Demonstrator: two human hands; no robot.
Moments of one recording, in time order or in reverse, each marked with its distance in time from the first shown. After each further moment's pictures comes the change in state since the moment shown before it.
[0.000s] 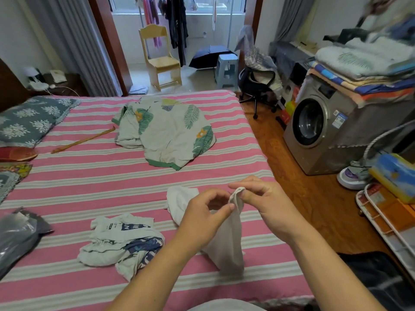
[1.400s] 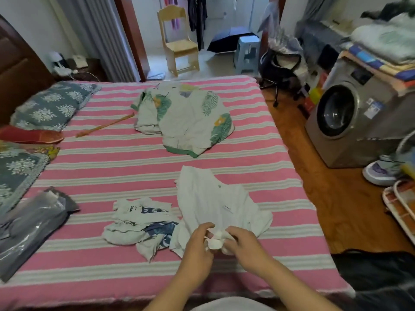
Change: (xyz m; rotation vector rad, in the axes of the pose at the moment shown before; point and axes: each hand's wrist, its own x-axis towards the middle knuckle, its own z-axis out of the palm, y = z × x) left_hand -0.082 -0.159 -0.019 0.284 0.047 -0.347; right_hand -0.020 0.157 0.085 -0.449 -0.211 0.257
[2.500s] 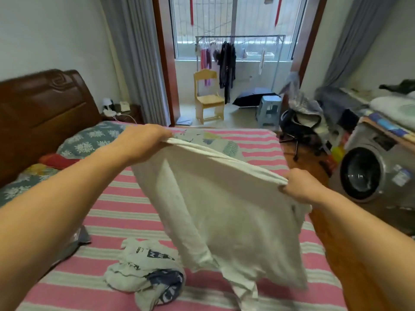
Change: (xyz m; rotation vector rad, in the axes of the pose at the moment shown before) left_hand 0.138 0.232 -0.316 1.107 0.315 0.489; right_hand 0.113 -0.160 -0.249 -0.828 0.229 -0.098
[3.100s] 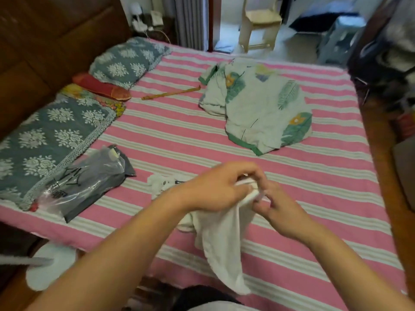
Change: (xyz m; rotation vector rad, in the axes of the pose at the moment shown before) left_hand -0.117 -0.014 0.129 -1.222 -0.368 -0.068; right_hand 0.005 -0.226 0.202 0.579 -0.235 -0.401
